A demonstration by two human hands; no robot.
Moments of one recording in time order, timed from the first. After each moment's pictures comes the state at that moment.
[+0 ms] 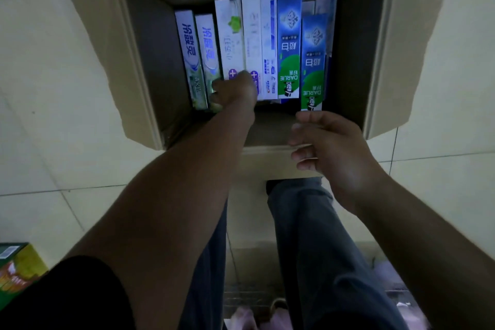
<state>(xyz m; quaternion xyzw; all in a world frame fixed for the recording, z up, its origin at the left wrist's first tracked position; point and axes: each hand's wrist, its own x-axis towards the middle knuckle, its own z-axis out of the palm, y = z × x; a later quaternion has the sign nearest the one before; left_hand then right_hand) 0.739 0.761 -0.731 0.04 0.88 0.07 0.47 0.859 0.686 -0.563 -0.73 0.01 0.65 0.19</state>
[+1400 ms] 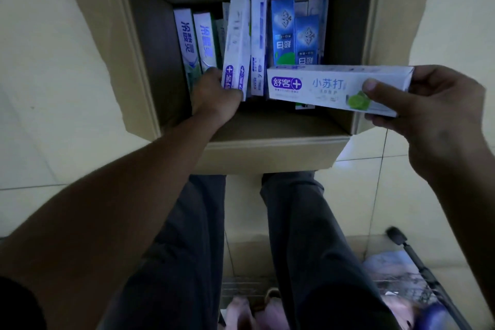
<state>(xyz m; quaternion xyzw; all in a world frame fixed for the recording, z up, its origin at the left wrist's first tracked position) 0.678 0.745 -0.715 0.44 0.77 -0.02 0.47 0.957 0.701 -0.543 -0.80 -0.14 0.50 0.29</state>
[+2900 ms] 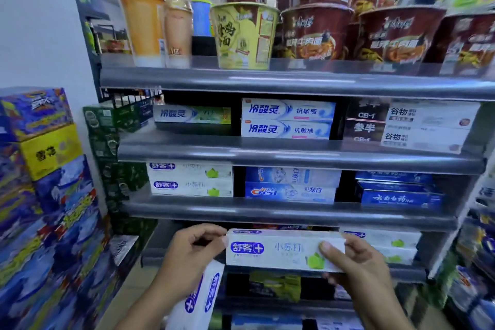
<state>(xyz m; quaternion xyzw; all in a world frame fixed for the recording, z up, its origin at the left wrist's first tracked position) 0.479 0.927 0.218 0.62 0.44 0.52 0.39 0.789 0.878 0.218 -0.48 -0.41 0.46 0.63</state>
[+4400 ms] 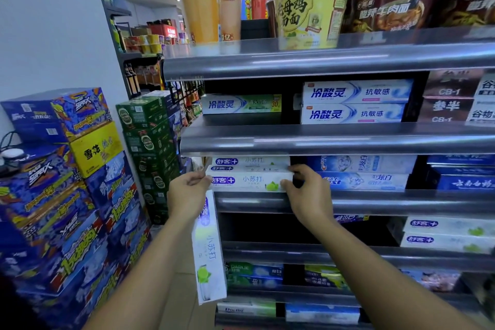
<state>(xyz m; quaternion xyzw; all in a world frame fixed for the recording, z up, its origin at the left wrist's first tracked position) 0.347 1.037 0.253 0.42 0.61 0.60 0.30 0.602 1.009 0.259 -0.63 -0.59 0.15 0.49</state>
